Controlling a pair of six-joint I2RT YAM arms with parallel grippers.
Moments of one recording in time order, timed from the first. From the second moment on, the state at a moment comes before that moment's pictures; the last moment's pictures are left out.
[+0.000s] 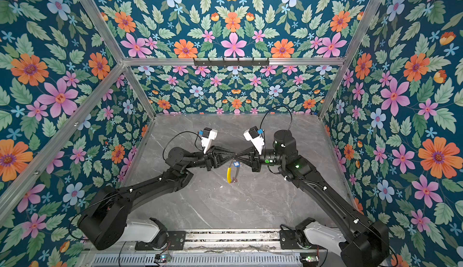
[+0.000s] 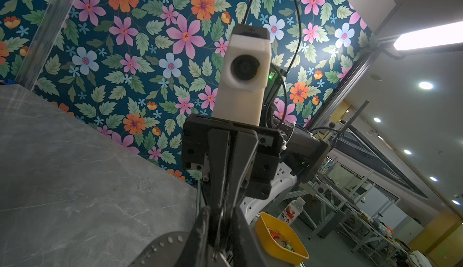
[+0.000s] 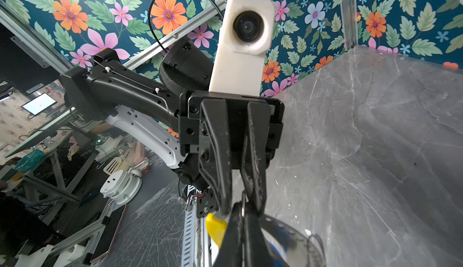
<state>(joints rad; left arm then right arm) -0.66 1.38 0.70 1.11 0.91 -0.96 0.51 1.11 0.97 -0.12 -0.91 0.24</state>
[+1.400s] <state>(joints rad) -0.68 1.25 0.71 0.96 0.84 -0.89 0.53 1.04 0.92 -0.03 -0.88 0.26</state>
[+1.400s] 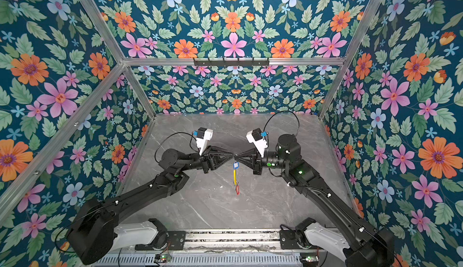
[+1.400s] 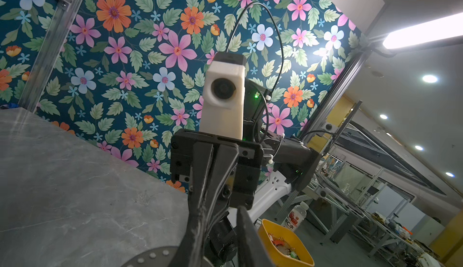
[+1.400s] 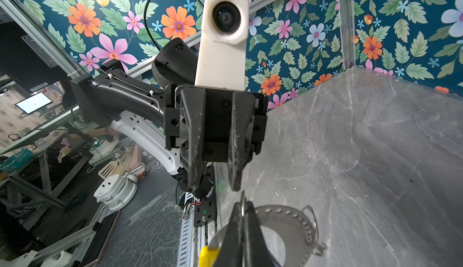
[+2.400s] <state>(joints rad) -0.68 1.20 0.71 0.87 0.86 -0.84 0.54 1.03 0.93 -0.03 -0.89 0.28</state>
